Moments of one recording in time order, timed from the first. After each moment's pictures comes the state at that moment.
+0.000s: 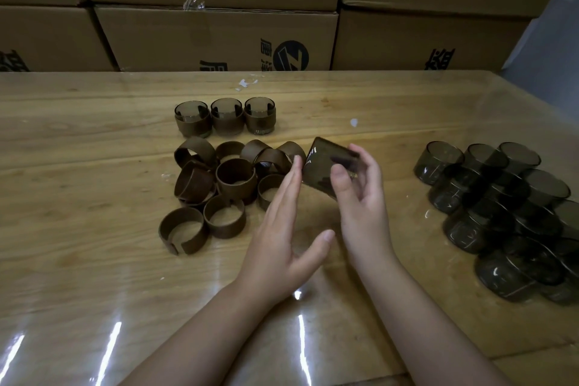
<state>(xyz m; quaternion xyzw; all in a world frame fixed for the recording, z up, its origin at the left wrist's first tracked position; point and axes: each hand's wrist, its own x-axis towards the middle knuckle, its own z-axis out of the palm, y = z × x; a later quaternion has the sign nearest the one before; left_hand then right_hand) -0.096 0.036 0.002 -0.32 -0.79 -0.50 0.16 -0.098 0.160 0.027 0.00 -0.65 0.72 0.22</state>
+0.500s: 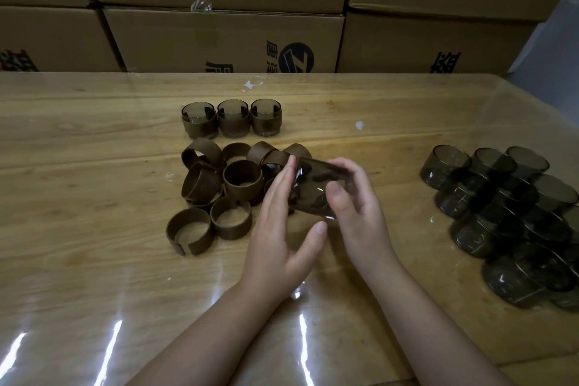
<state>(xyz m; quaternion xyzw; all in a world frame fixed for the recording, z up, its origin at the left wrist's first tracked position) -0.098 0.033 0.002 -0.28 -0.76 -0.53 0.23 -0.095 0.161 0.023 0.08 -0.69 0.69 0.17</state>
